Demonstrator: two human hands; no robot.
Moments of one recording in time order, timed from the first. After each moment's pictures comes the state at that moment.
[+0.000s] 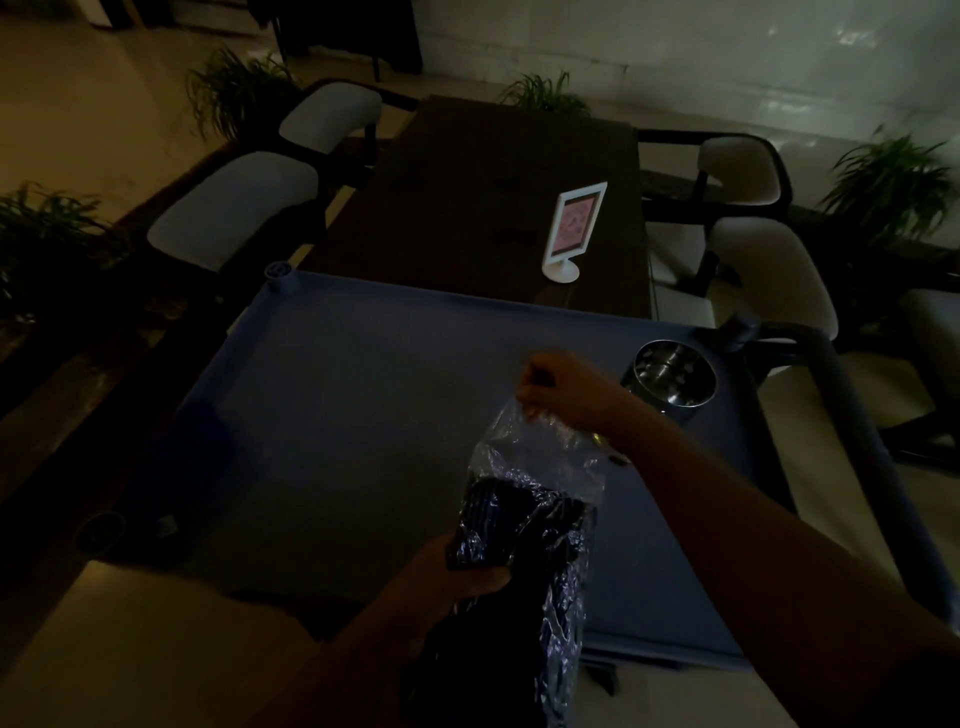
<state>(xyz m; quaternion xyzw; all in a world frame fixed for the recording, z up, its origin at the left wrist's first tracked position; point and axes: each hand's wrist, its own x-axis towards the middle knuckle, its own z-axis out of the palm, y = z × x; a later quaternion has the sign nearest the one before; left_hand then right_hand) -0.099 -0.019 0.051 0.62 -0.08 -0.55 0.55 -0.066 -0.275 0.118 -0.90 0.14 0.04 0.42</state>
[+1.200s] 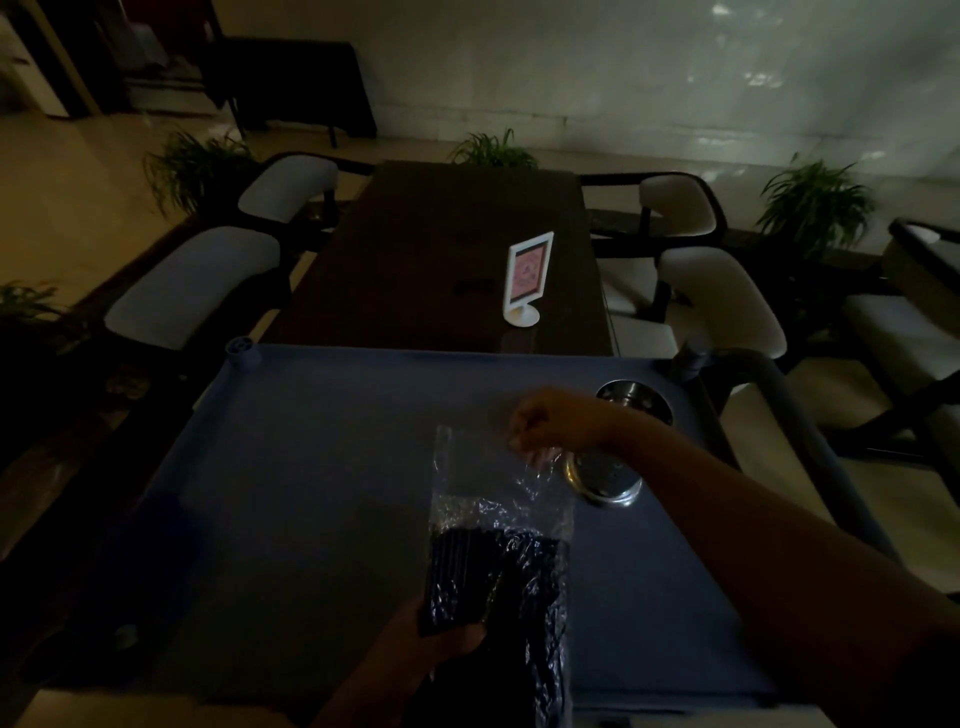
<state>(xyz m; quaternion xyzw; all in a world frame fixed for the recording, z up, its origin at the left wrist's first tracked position) -0.082 -0.023 0.053 0.62 -0.13 -0.54 0.56 -0.072 -0.315 0.149 -0.87 0.10 0.18 0.45</state>
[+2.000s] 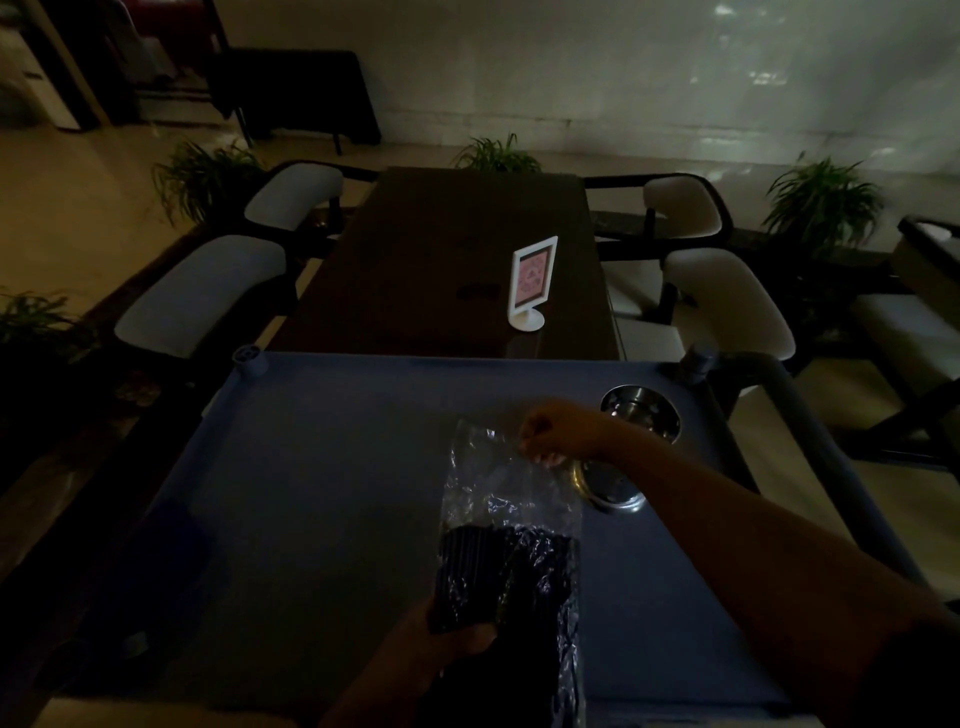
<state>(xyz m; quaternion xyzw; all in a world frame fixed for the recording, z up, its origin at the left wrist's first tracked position) -0.074 -0.029 0.055 0.60 -0.15 -0.56 0.55 -0.063 -0.327 0.118 -0.87 0.16 0.17 0.44</state>
